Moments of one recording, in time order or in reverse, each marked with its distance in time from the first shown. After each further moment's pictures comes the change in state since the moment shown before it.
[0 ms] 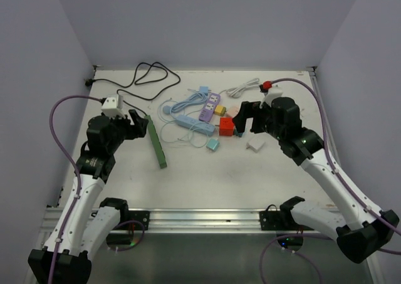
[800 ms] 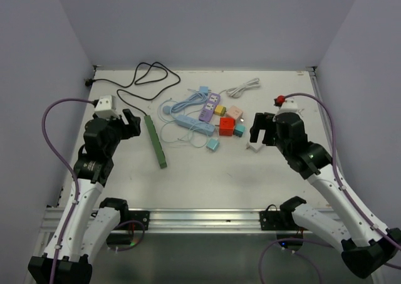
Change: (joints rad) left arm 0.007 -0.043 0.000 -0.014 -0.142 0.016; right arm -0.002 -0.159 -0.118 -0.167 0.286 0.052
